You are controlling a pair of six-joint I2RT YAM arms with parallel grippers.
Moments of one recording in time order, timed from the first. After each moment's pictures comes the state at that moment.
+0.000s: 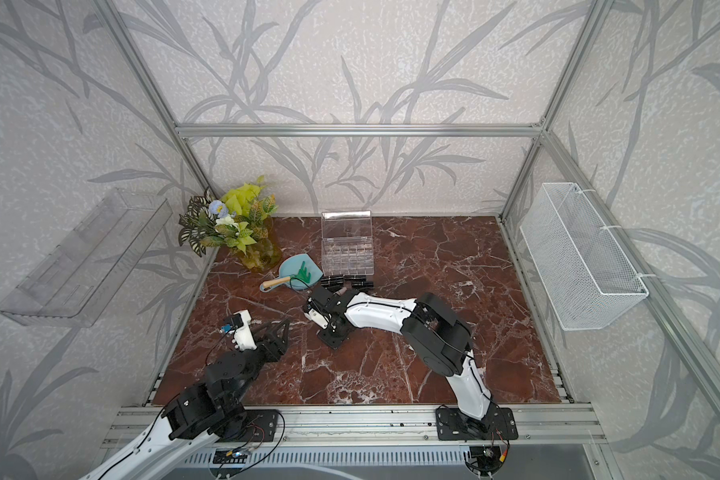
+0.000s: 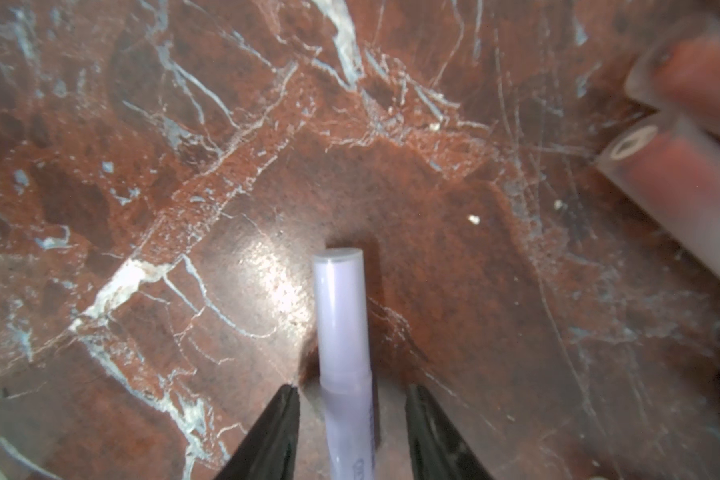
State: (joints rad) left arm -0.83 0.10 0.18 -0.35 -0.55 -0.69; right arm 1.02 2.07 1.46 -0.66 -0.09 0.05
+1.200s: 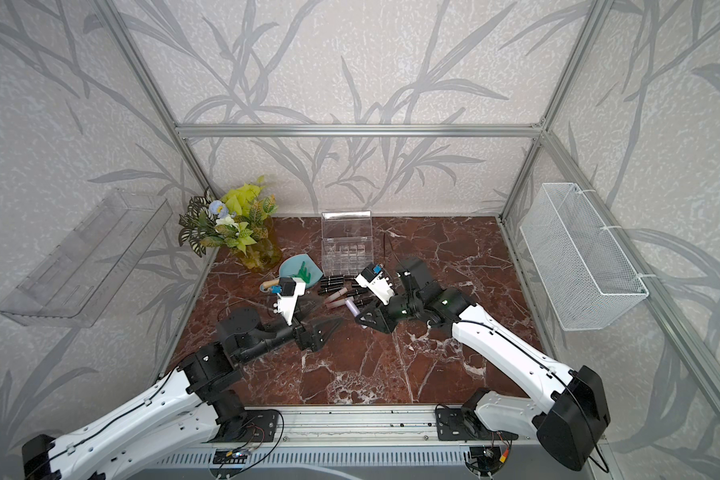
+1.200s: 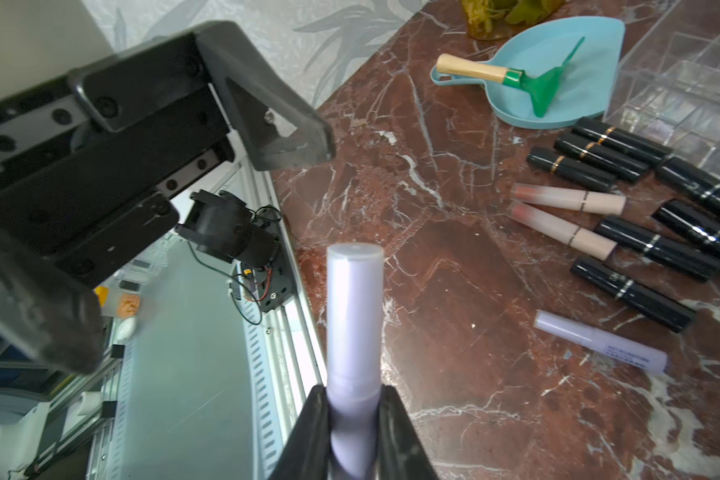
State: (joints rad) left arm -0.81 0.75 0.61 0.00 0.23 -0.37; right arm 0.67 1.16 0.98 -0.53 -0.72 0.13
